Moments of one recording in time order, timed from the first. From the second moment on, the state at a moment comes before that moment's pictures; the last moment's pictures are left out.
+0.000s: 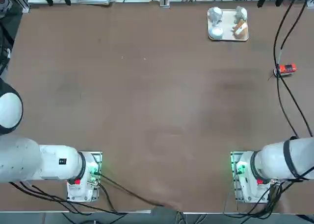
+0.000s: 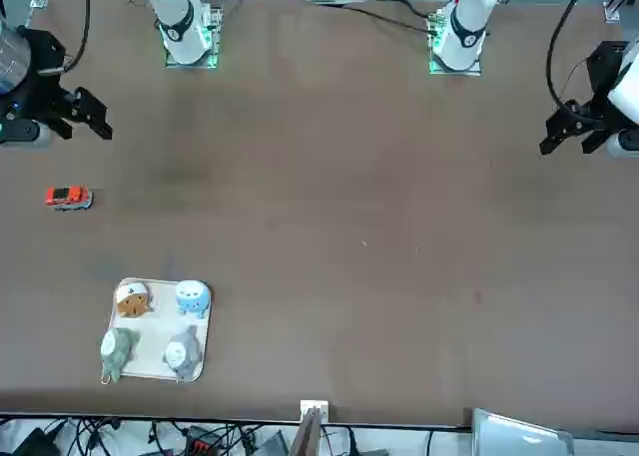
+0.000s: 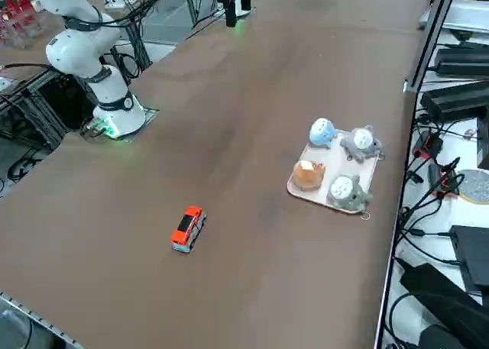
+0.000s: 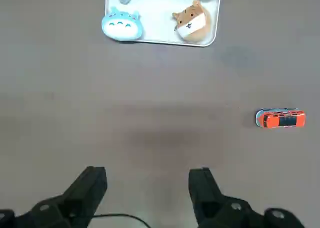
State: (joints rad) arm -0.01 -0.01 0.09 -1.61 -0.01 1.54 0.07
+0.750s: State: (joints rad) arm -0.01 -0.01 0.08 -1.61 -0.01 1.54 0.07
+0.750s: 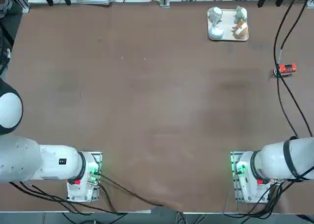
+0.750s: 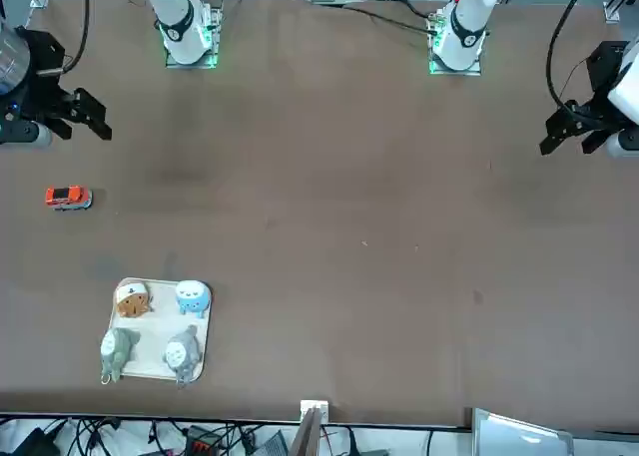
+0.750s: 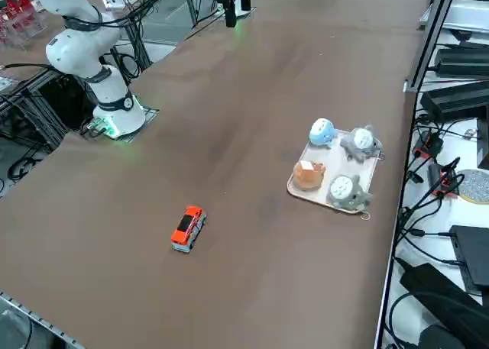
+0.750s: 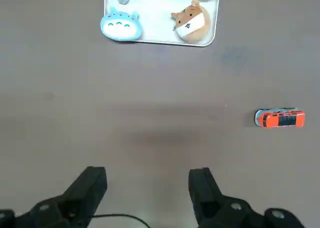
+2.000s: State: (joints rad) arm -0.02 -0.01 0.07 -1.61 -0.05 1.34 0.08
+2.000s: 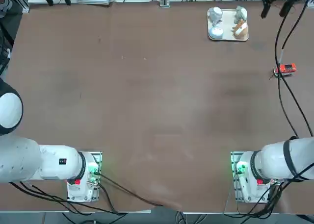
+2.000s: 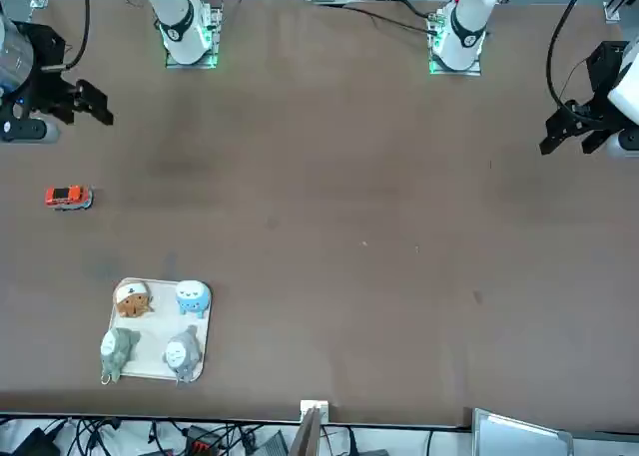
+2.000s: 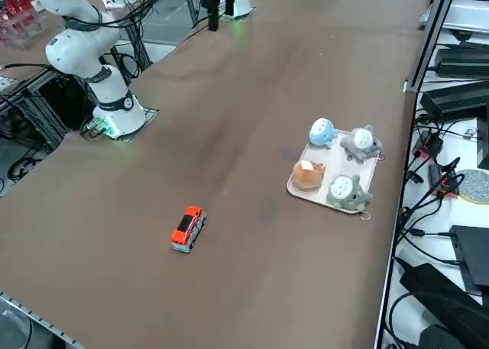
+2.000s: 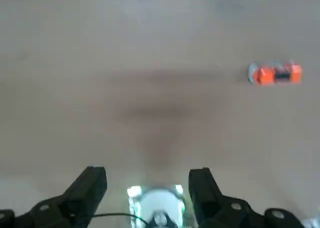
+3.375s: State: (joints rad) arm -0.56 0.31 0.05 -1.68 -0.17 1.73 0.67
